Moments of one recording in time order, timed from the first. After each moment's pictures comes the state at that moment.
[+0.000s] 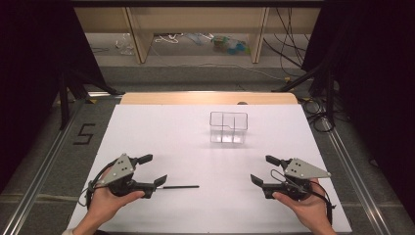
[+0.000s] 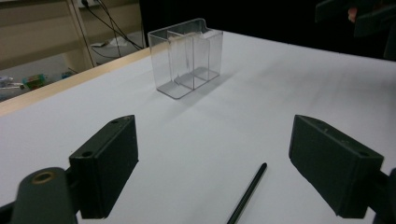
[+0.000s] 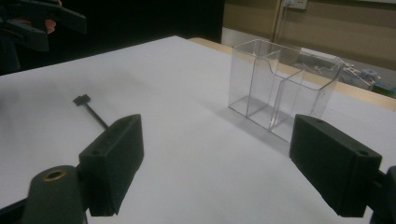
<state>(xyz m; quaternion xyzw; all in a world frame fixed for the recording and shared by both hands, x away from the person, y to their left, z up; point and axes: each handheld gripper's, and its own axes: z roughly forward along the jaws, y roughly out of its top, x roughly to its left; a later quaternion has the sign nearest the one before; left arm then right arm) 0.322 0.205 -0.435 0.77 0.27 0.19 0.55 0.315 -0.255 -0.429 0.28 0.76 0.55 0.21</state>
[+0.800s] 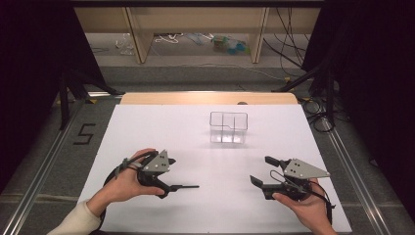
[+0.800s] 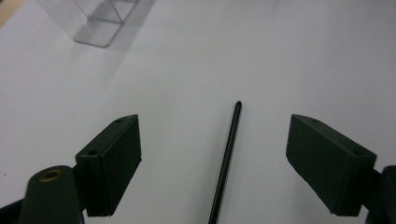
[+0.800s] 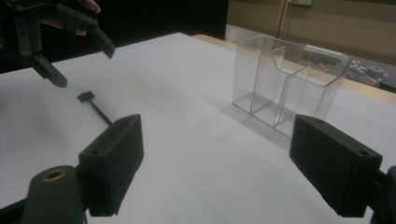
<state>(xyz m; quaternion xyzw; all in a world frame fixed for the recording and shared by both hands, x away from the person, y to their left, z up) 0.355 0.149 -0.424 0.92 0.11 0.12 0.35 0.315 -0.255 -0.430 0.28 0.76 0.54 0.20</state>
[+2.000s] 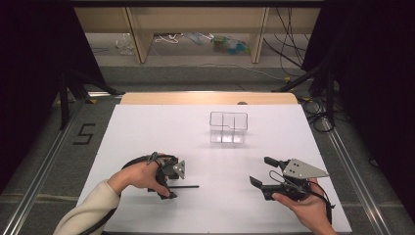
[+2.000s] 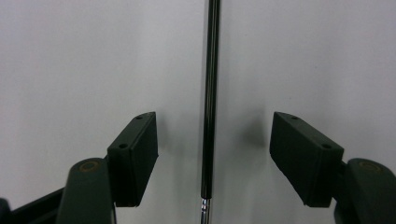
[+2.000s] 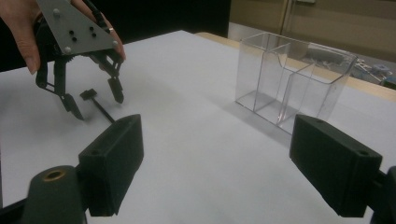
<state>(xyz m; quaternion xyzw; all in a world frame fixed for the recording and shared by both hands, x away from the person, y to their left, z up) 0.387 0.119 -0.461 0.99 0.03 0.00 0.13 0.315 -0.254 -0.432 0.28 0.77 0.54 0.20</state>
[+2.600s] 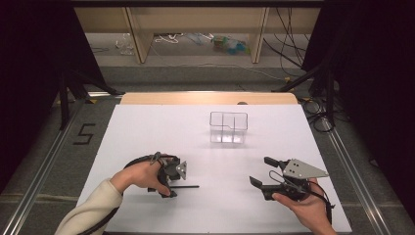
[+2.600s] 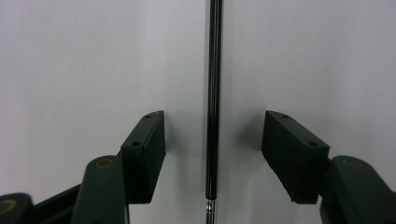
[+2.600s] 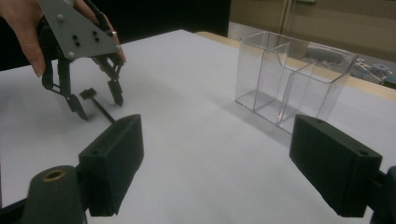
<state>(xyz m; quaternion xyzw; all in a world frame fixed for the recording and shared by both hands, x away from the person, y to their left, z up) 0.388 0.113 -0.463 0.99 0.03 0.00 0.11 0.315 -0.253 -0.432 0.28 0.77 0.54 0.20</state>
